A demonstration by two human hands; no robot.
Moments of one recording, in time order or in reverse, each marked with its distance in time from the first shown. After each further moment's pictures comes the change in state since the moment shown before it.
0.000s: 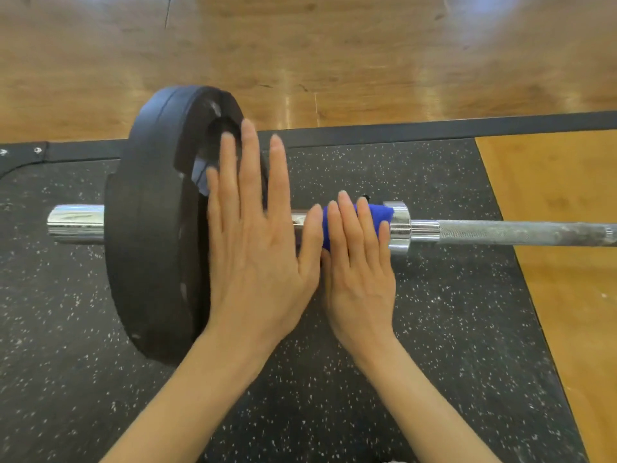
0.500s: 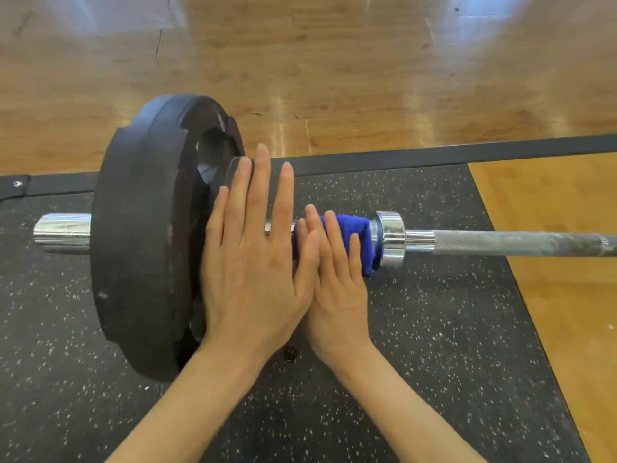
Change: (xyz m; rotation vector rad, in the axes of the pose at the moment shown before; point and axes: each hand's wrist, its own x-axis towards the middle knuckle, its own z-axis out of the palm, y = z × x) left_hand 0.033 -0.008 0.029 0.098 0.107 0.092; right_hand 0.033 -0.003 0.029 0.047 -0.003 -0.063
